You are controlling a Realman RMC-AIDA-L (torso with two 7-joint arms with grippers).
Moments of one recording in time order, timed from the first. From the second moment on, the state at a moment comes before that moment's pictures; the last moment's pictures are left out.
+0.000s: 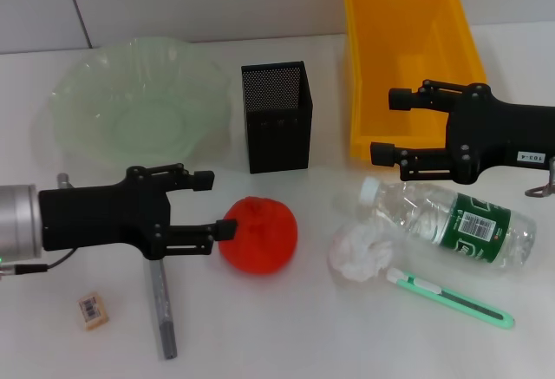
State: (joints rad) left arm -0.51 -2.07 0.90 0.70 1.89 1.59 -1.35; right arm 0.27 2.08 -0.96 -1.13 -1.68 -1.57 1.52
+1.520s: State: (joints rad) left arm -0.62 -2.08 1.12 0.42 1.73 1.26 -1.22; right arm 0.27 2.08 -0.96 -1.13 -1.68 -1.57 1.52
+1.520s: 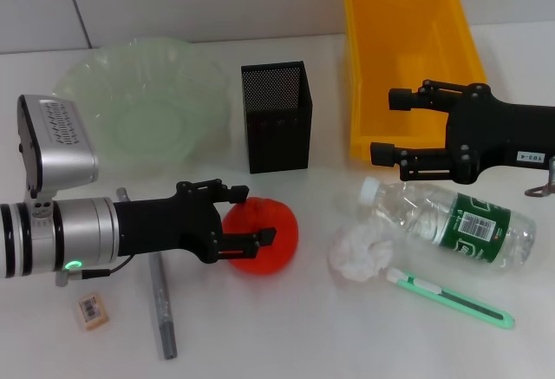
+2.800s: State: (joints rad) left arm -0.60 -2.08 1.22 0.45 1.66 1.22 -1.23; right arm 0.27 2.08 -0.96 -1.13 -1.70 -1.56 1.52
